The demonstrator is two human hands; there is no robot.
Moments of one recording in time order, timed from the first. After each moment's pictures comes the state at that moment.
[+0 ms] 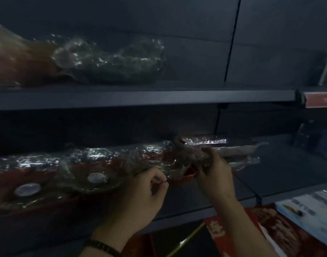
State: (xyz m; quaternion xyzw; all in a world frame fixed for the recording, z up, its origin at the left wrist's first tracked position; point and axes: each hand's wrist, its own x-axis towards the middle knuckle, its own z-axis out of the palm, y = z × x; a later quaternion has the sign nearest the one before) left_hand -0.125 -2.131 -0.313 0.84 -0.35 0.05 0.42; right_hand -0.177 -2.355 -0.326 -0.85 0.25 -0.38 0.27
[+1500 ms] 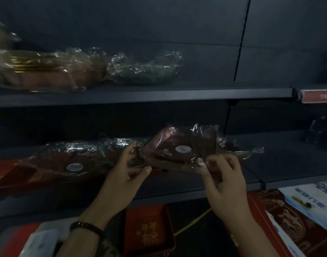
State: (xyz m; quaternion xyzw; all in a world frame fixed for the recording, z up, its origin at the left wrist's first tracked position) left_hand -0.164 -2.023 -0.297 0.78 -0.27 0.01 0.56; right_hand -0.285 -2.260 -0.319 -0.82 0.07 -0.47 0.33
